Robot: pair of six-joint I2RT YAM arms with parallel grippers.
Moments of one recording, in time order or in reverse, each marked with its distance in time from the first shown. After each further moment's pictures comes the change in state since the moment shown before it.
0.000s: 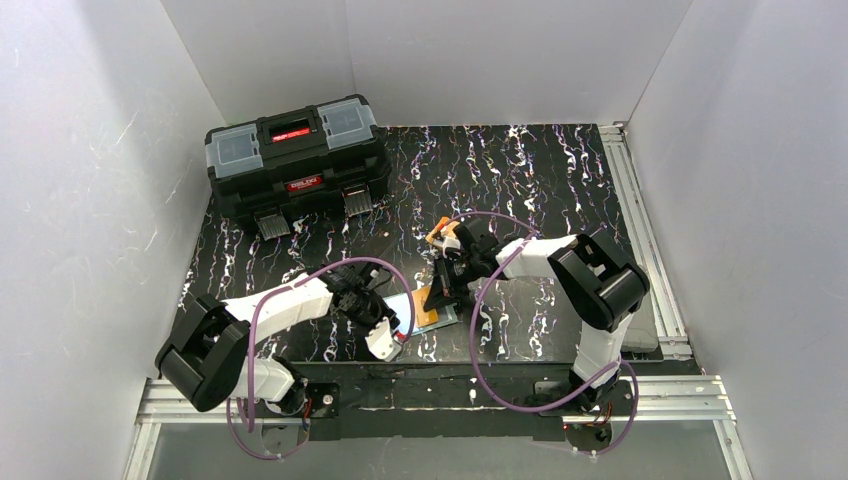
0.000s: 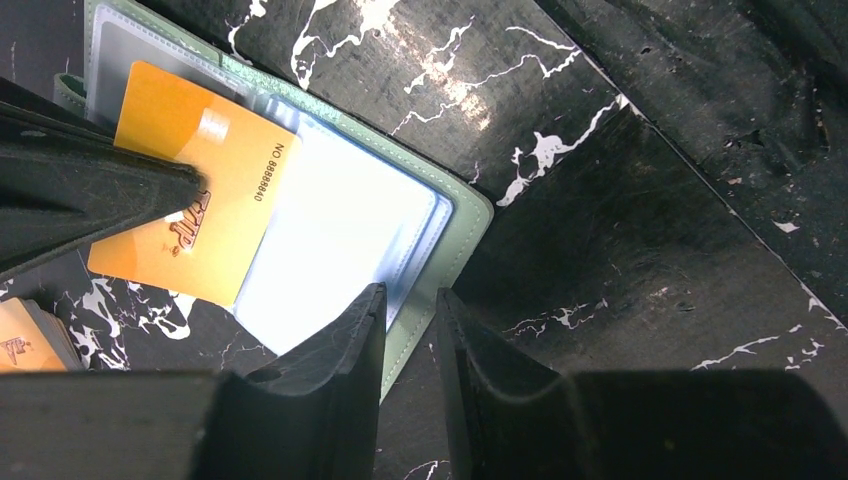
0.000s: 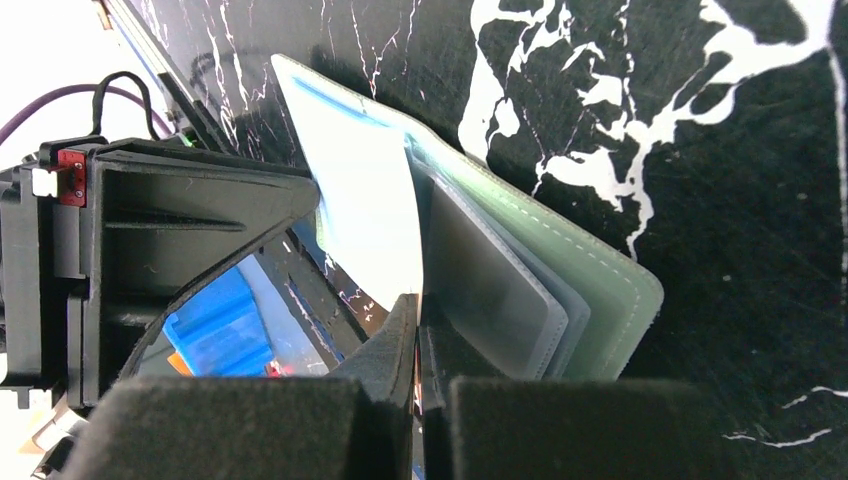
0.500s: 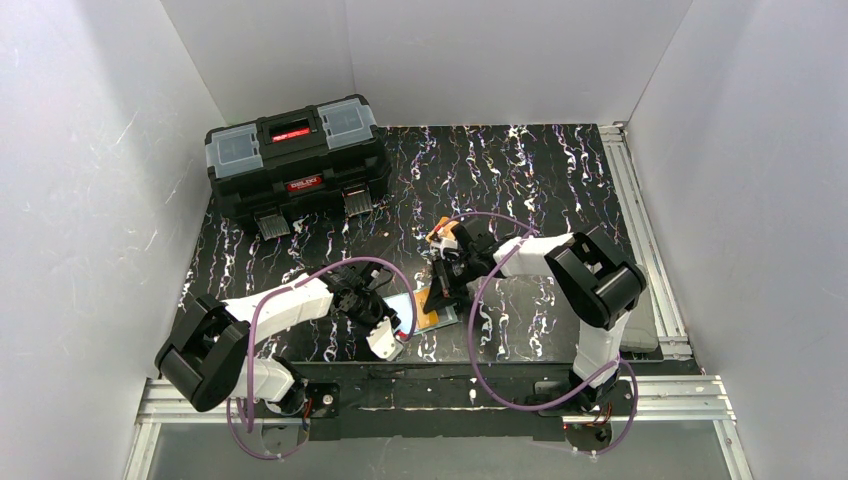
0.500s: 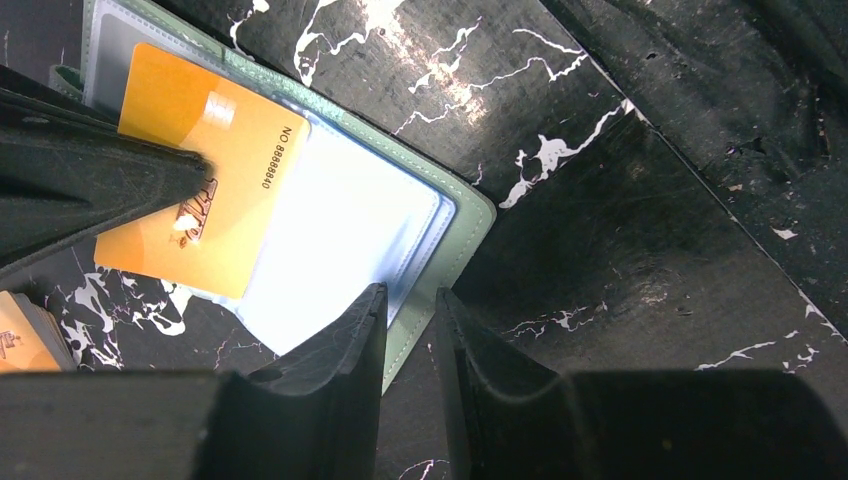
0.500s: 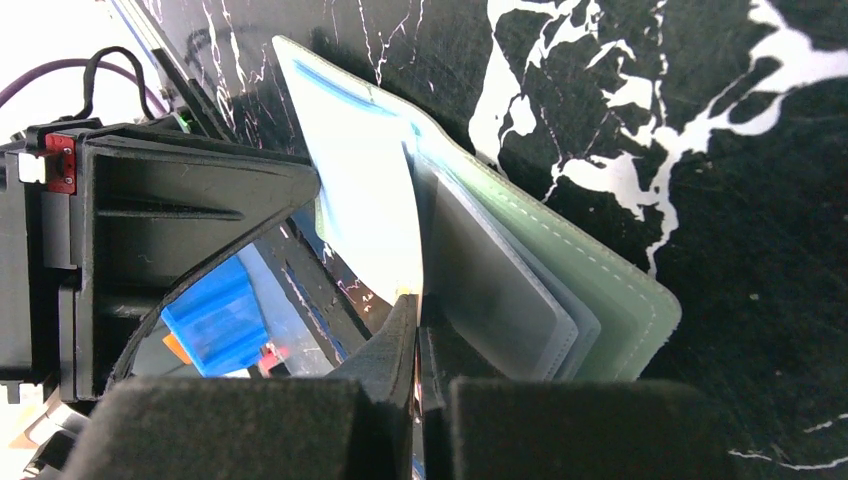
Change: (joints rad) left arm -0.010 0.000 0.000 0.010 -0.011 -0.036; right arm 0.005 0.014 0.015 -0.025 -0.030 -0.034
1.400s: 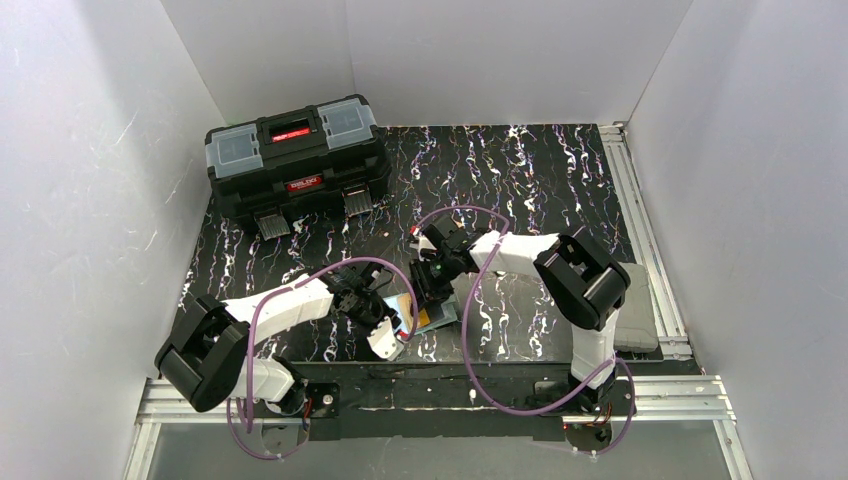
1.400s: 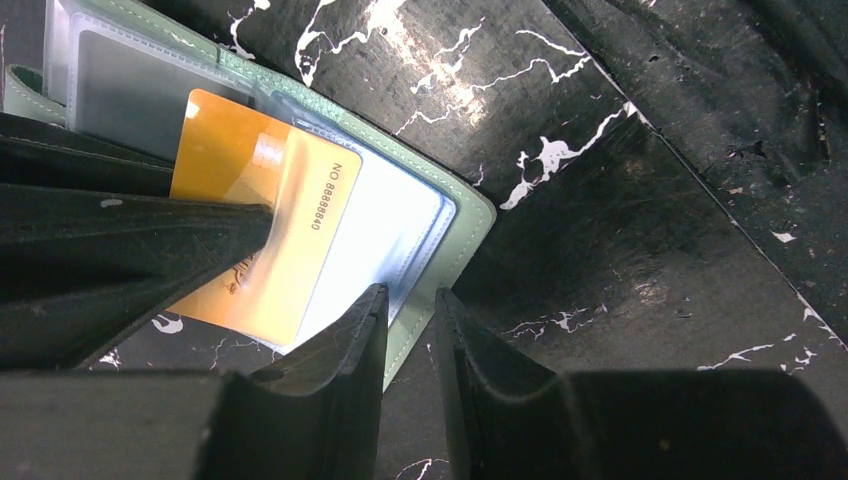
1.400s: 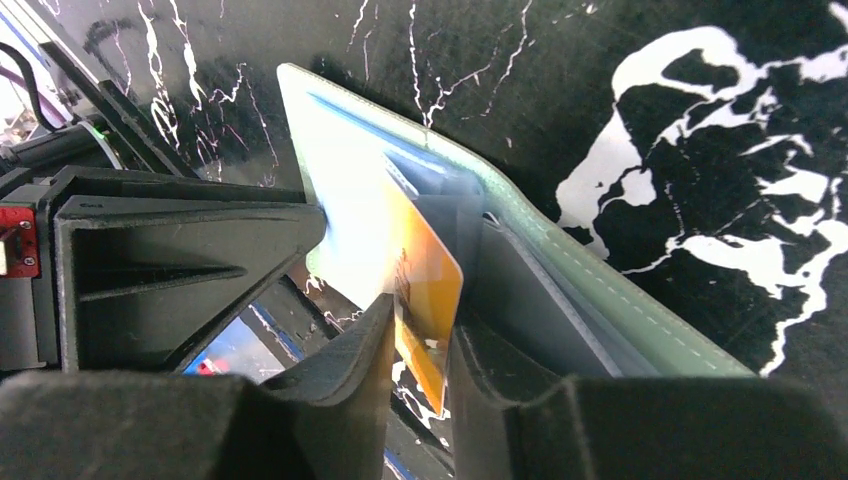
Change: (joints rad) left arm -0.006 -0.002 0.000 0.004 -0.008 -0.018; right arm 0.123 0.056 0.207 -0.248 0.187 -0.067
